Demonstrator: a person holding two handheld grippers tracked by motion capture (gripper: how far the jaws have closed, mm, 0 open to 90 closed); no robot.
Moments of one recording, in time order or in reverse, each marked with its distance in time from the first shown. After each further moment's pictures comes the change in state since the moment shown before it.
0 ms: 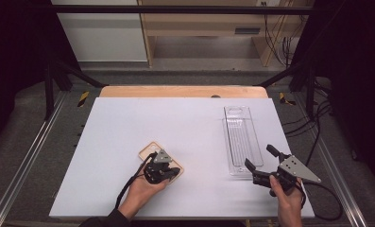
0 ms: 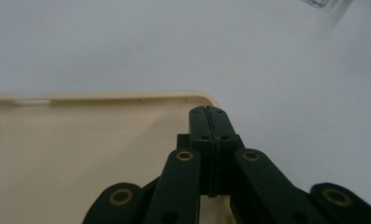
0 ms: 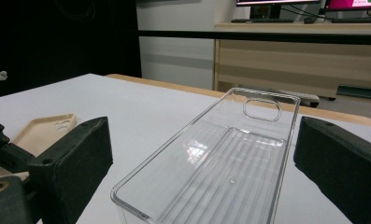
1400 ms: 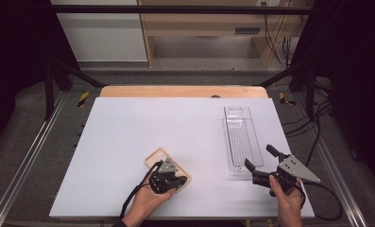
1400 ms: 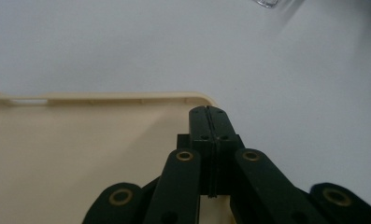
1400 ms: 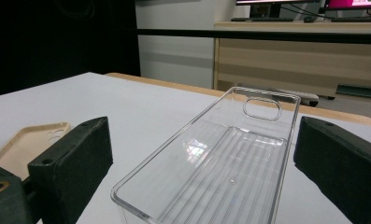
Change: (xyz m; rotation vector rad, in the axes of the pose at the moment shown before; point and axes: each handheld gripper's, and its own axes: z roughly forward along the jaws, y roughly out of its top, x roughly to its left) left arm -0.029 -0.008 0.004 -0.041 -0.056 0.002; right arm 0.001 0.000 0.001 0.006 -0.002 -0.001
